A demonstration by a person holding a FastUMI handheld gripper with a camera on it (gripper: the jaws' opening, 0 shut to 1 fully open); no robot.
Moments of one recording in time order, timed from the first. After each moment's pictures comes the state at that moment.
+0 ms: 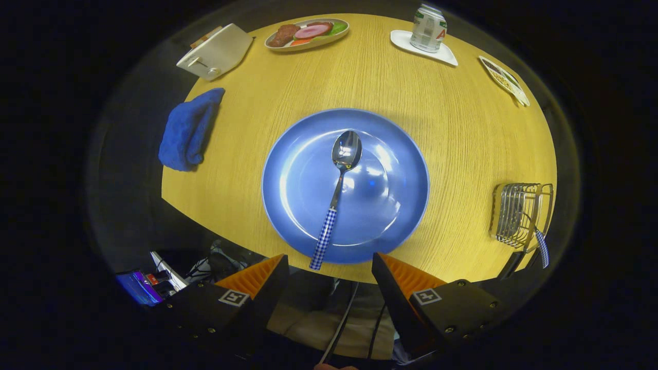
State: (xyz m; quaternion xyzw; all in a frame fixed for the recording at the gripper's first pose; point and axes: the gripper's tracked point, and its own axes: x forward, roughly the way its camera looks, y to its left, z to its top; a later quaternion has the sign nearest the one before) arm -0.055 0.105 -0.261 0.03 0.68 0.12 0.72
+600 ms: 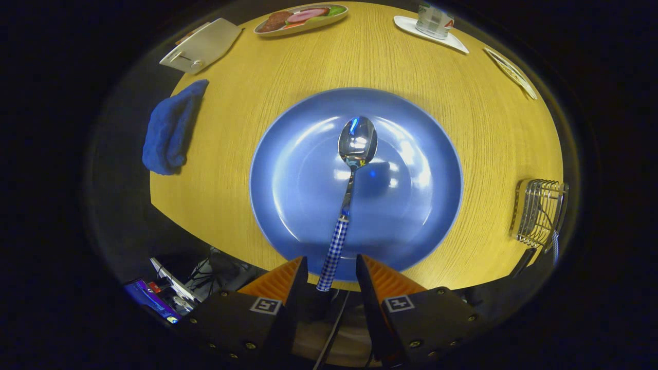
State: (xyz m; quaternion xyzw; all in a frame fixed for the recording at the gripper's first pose) arm -0.058 0.125 -0.297 0.03 0.71 0.11 0.70
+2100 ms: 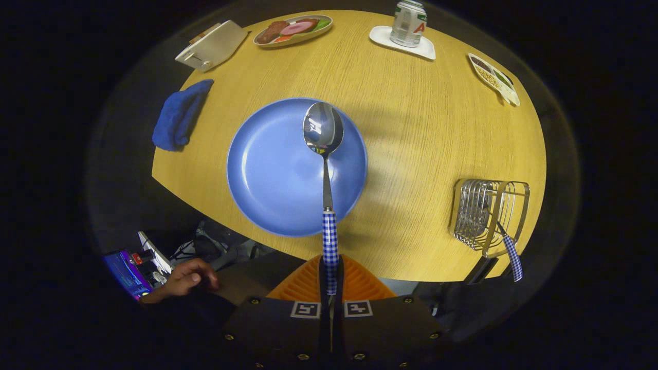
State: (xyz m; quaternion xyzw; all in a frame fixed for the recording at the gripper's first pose) arm -0.074 0.016 -0.238 -0.02 0.69 0.12 0.71
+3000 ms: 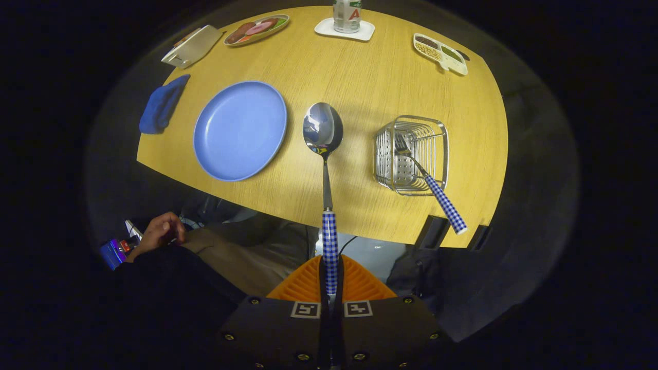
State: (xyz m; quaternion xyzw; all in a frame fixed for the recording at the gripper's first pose) arm -0.133 -0.106 -0.195 -0.06 0.72 0.07 0.68
